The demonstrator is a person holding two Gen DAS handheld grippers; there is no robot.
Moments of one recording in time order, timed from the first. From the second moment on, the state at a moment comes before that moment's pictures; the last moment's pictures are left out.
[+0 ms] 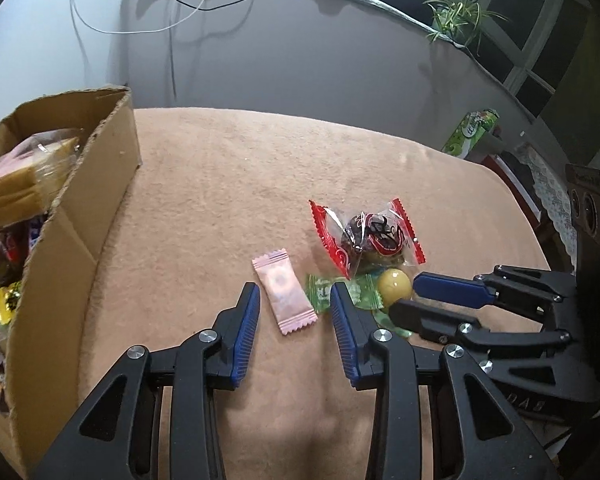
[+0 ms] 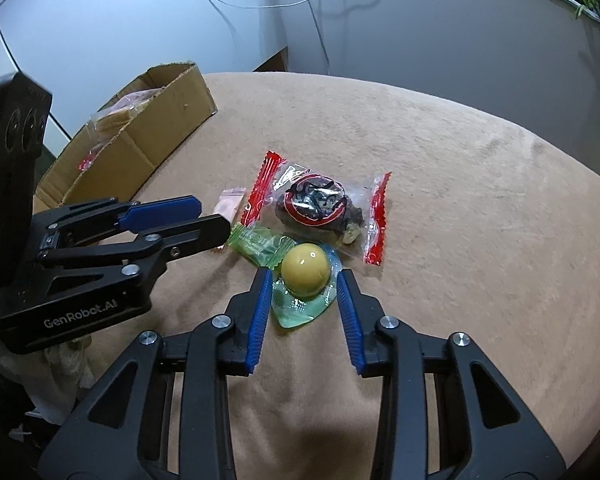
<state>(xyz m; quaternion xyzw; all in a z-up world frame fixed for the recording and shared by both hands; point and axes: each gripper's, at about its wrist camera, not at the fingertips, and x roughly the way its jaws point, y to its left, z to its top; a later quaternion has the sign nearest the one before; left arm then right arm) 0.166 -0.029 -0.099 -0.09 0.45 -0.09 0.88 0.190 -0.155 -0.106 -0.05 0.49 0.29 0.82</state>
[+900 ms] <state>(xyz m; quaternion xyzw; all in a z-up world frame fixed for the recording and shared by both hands) 0.171 -0.041 -0.108 0.00 0.45 -0.08 0.89 0.191 -0.135 -0.110 -0.10 0.47 0.28 0.83</state>
